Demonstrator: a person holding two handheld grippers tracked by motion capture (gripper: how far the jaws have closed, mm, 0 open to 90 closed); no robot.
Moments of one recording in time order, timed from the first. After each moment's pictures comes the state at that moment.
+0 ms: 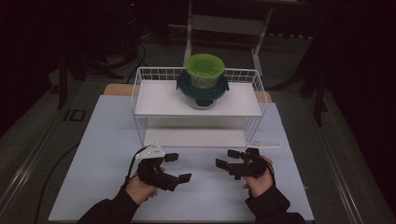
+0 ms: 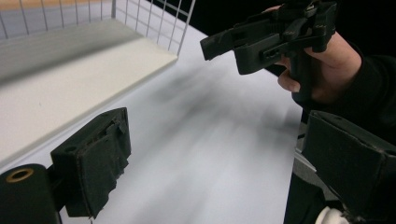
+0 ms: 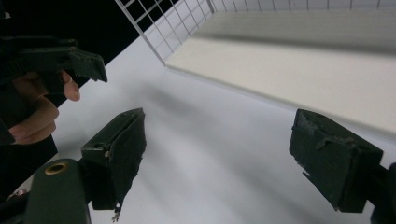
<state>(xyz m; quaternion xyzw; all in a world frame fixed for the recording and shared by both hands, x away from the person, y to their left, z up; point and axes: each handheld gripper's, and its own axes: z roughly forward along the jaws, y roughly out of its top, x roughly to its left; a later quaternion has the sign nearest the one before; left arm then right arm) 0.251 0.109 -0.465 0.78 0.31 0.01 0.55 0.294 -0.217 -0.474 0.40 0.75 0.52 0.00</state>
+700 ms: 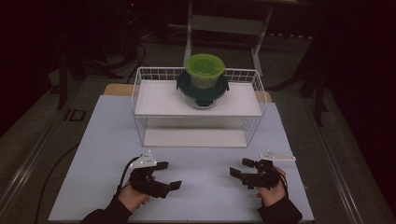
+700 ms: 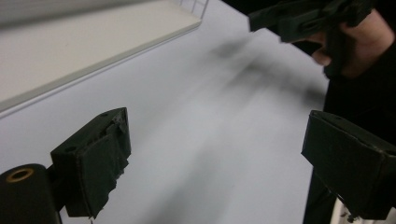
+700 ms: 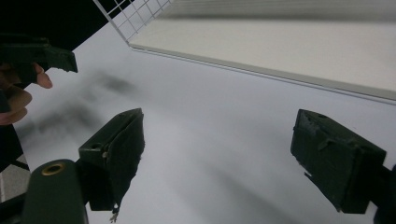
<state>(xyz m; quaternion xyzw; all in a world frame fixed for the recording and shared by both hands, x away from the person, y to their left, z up) 0.242 0.133 -0.501 0.79 0.34 0.03 0.51 0.276 -0.261 -0.500 0.42 0.75 0.50 0.04</state>
